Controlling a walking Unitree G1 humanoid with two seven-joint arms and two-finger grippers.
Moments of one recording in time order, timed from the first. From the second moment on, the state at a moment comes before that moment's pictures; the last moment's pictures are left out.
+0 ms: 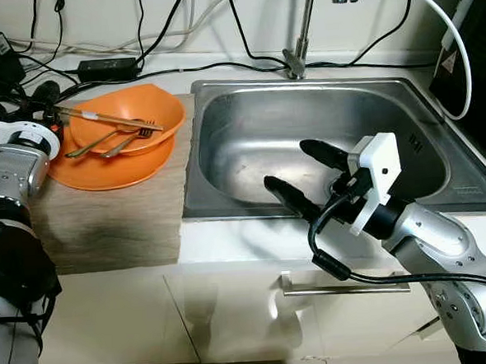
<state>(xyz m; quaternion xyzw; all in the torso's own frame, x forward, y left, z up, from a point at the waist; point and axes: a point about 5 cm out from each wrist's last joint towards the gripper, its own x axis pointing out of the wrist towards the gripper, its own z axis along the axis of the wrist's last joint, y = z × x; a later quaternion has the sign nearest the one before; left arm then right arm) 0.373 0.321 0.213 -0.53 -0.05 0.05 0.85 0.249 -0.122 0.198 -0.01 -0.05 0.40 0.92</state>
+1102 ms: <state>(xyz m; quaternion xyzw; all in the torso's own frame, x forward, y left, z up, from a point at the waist) 0.374 0.320 0.212 -0.53 -0.05 0.05 0.85 0.249 -0.122 0.198 -0.01 -0.05 0.40 0.92</state>
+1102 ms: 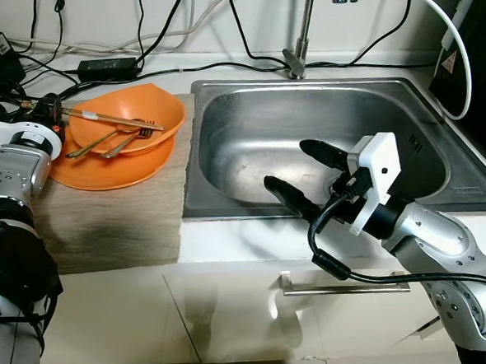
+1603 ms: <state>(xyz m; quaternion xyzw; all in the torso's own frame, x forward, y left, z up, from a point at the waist) 0.372 0.328 0.224 -0.53 -0.07 0.06 0.84 0.249 -0.123 0.199 -0.02 -0.05 0.40 0.92</state>
